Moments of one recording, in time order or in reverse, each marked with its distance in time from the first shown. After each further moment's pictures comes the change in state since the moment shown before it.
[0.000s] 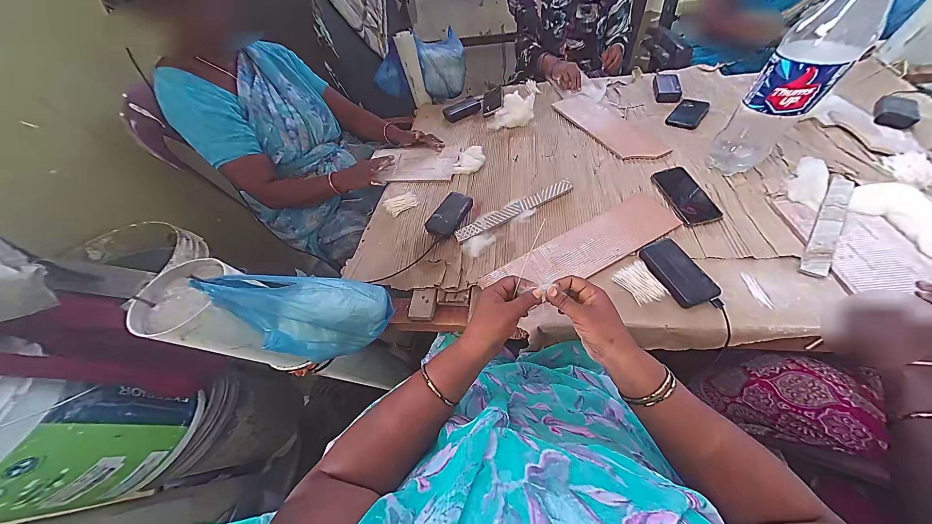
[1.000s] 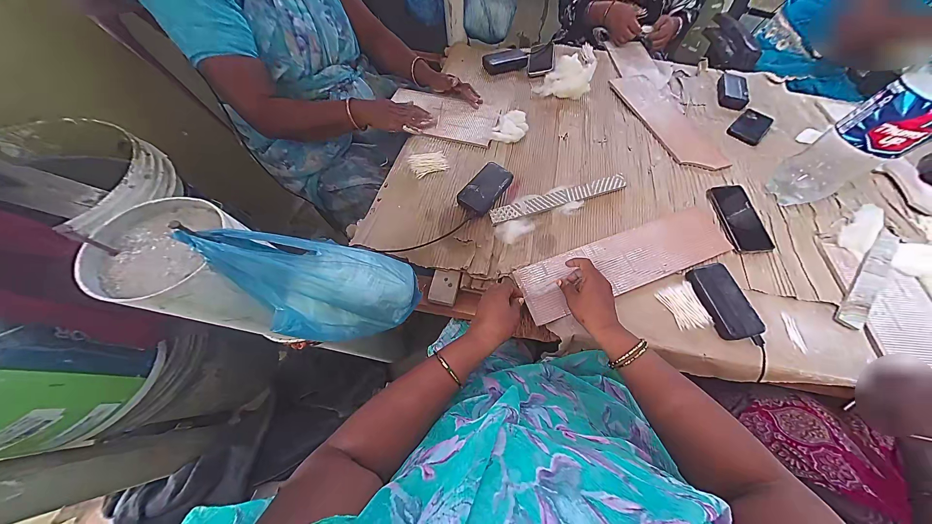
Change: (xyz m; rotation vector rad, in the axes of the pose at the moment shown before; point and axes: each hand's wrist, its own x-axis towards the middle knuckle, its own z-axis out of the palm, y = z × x) left_hand 0.038 -0.061 -0.080 0.701 -0.008 -0.251; right_hand 0.090 0.058 0.039 -1.064 0.022 0.050
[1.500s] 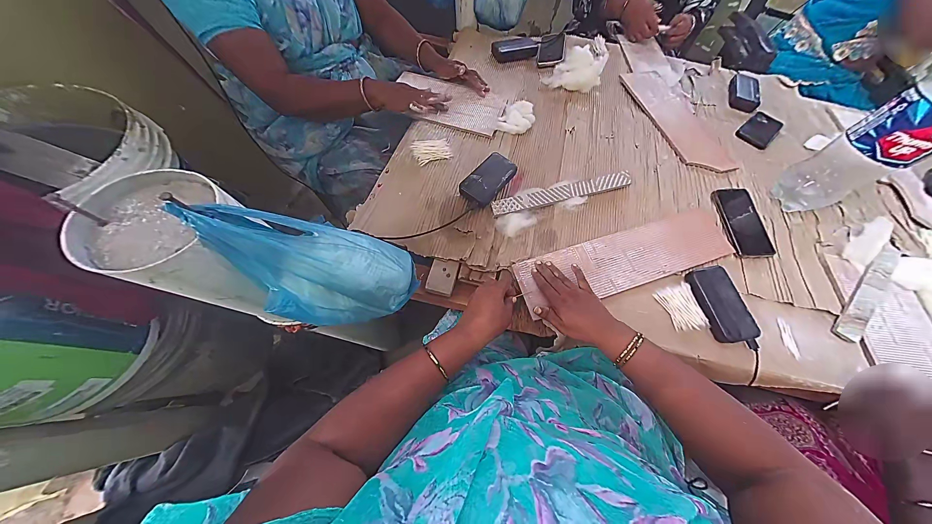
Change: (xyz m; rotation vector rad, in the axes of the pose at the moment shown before) left_hand -0.006 -0.006 -0.004 0.140 -0.031 0.031; right_hand -0.003 0.026 0.010 -0.489 -0.367 -0.682
